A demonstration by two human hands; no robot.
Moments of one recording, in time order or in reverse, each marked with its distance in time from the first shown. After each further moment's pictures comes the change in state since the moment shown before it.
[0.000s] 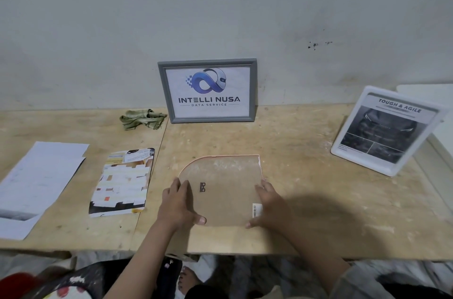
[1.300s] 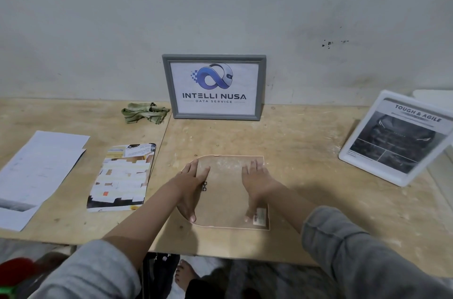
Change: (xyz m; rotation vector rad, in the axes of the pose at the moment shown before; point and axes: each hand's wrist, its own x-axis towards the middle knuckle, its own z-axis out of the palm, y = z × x) left_hand 0.057 0.021 -0.023 0.646 -0.312 0.300; right_hand 0.070 -0.043 -0.028 -0.754 -0.375 -0.052
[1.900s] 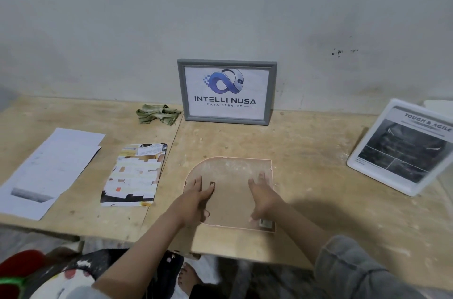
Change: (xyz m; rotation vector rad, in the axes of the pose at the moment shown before) left_hand -0.033 0.011 0.043 -0.517 0.177 -0.019; right_hand -0.011 -0.010 0.025 0.529 0.071 0.015
